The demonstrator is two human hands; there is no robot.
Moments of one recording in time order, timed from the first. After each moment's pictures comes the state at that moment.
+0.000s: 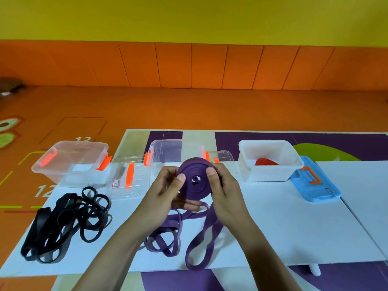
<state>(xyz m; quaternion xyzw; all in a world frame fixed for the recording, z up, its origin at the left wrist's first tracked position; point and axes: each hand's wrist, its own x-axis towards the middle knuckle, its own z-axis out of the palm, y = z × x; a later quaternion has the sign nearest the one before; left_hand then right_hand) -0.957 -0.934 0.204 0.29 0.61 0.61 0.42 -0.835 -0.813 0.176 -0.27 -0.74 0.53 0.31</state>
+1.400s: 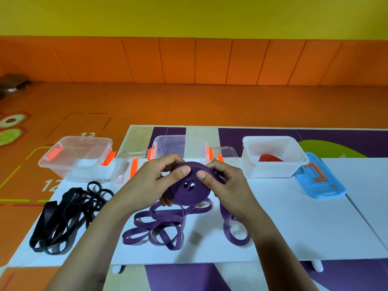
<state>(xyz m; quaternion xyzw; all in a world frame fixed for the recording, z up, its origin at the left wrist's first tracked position) -0.992 -0.941 0.236 0.47 0.70 0.43 0.31 -0.831 -0.807 0.196 -0.20 -0.73 0.59 0.26</state>
